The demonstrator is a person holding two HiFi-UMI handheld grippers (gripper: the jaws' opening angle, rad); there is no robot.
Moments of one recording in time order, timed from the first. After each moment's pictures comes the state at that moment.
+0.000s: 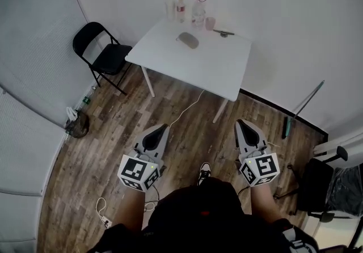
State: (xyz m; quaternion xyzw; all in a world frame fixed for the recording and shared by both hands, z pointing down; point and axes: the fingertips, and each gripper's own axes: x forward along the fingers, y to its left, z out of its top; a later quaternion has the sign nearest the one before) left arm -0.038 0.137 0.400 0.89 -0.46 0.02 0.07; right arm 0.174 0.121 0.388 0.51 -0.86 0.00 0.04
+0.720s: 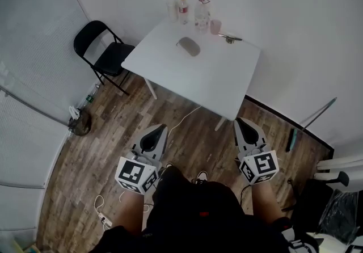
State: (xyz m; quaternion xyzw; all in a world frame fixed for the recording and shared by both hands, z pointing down) left arm 0.022 0.007 0.394 0.86 -0.50 0.04 0.07; right arm 0.230 -0.035 0.405 0.47 -0.88 0.02 0.05
